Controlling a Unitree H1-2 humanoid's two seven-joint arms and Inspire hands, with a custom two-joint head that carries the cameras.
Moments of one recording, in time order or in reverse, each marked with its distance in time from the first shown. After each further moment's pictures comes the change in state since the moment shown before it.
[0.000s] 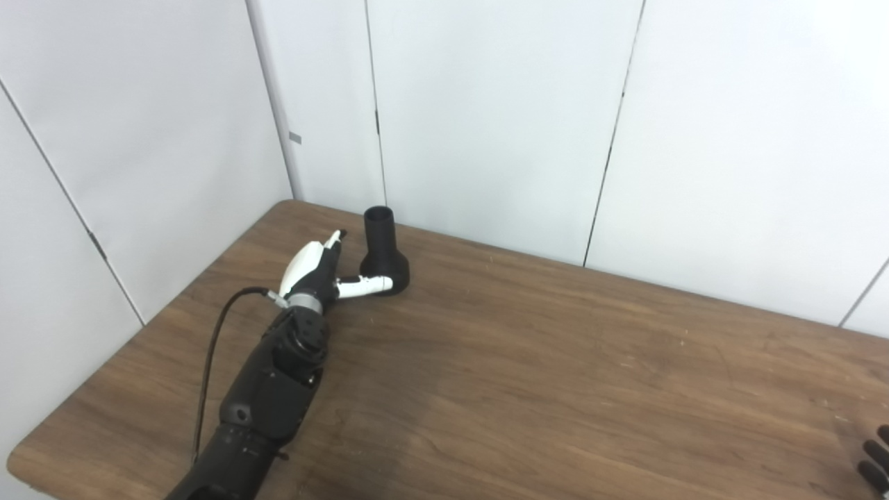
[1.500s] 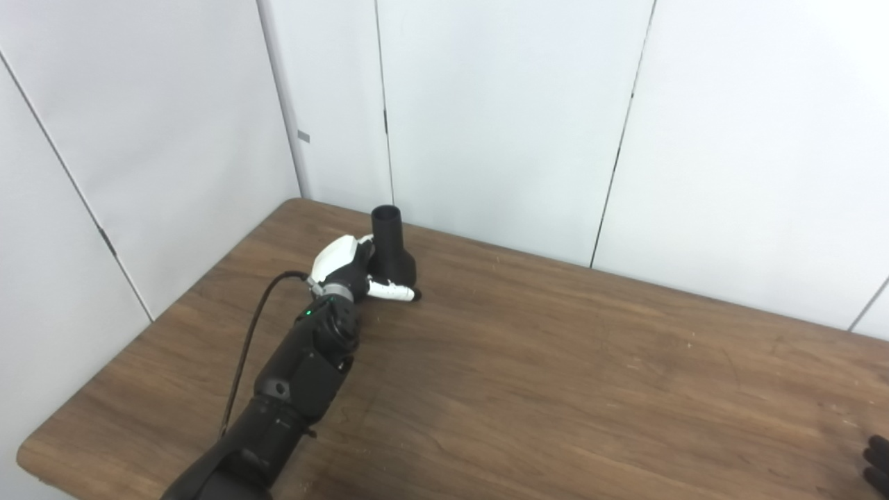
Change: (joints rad) left arm -0.108 -0.014 -0.110 0.152 0.071 -0.004 -0.017; right arm 0.016 0.005 0.009 -0.023 -0.018 0.011 -0.042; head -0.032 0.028
